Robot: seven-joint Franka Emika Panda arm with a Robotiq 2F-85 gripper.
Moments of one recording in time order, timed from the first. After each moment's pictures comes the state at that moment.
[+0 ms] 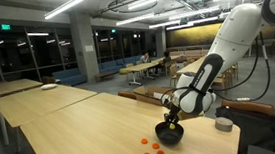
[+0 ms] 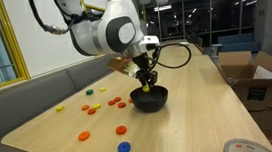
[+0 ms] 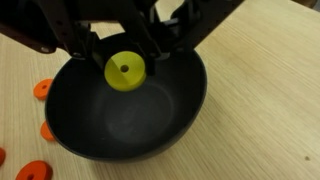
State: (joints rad) arm 0.02 0.25 -0.09 -2.48 0.08 3.10 0.31
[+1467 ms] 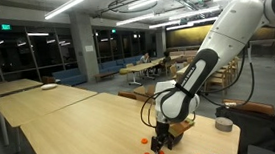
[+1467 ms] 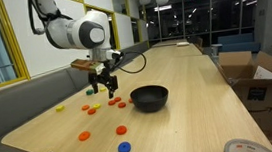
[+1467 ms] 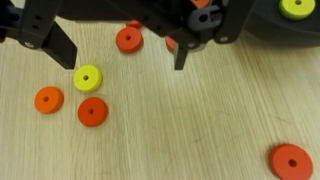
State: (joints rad) arm 0.08 0.26 0.16 -2.36 0.20 2.64 0.14
